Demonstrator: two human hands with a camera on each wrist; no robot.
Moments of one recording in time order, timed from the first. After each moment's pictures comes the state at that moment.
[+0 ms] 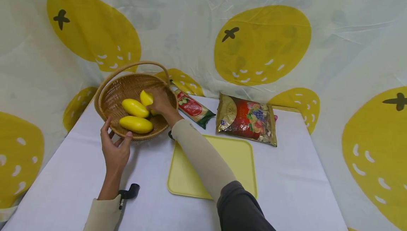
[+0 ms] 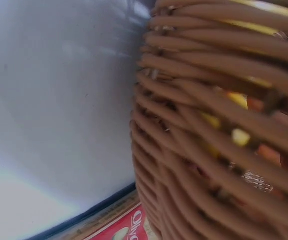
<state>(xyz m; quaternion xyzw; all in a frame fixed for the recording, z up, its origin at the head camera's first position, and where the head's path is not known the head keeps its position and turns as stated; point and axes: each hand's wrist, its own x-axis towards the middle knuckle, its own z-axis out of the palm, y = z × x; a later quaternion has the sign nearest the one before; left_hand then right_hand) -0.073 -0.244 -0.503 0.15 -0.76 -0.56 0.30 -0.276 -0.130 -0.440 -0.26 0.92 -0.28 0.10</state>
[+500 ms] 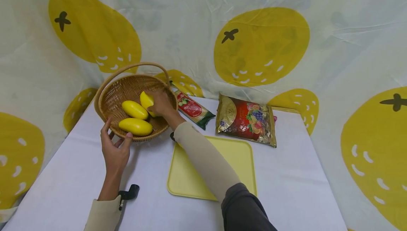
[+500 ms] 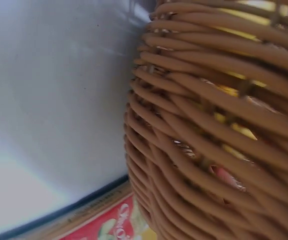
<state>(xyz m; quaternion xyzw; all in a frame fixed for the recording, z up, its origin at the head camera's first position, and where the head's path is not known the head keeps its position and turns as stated) -0.070 -0.239 -0.494 0.16 -0.77 -0.55 0.29 -0.269 -0.125 -0.432 -0.25 0.92 -0.27 0.11</state>
